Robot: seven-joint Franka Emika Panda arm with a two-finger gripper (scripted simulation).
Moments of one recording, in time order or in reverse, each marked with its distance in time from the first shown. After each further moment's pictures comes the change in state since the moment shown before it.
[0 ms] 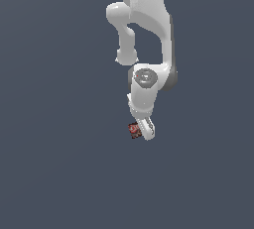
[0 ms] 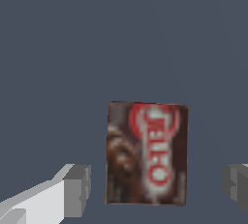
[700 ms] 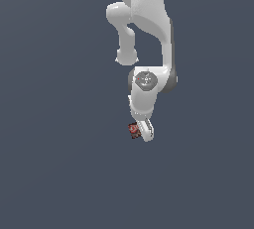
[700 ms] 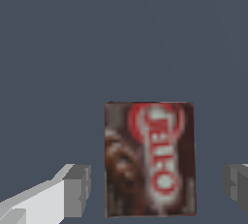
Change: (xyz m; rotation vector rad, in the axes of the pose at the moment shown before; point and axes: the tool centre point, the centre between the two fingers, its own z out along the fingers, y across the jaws) arm -0.001 0.000 0.012 0.001 0.005 0.047
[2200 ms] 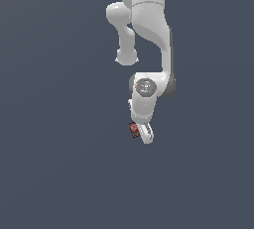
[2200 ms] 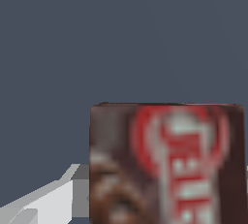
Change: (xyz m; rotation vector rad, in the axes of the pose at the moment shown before) arm -0.003 0.000 0.029 -0.001 0.000 0.004
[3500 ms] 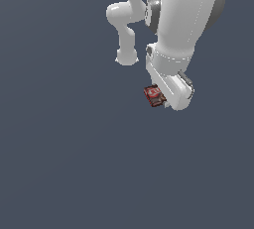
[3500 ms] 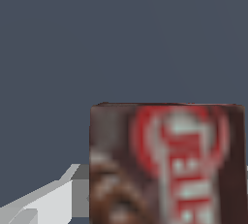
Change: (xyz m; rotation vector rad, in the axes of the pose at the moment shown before) arm -0.046 -0.022 -0.256 0.001 0.002 0.003
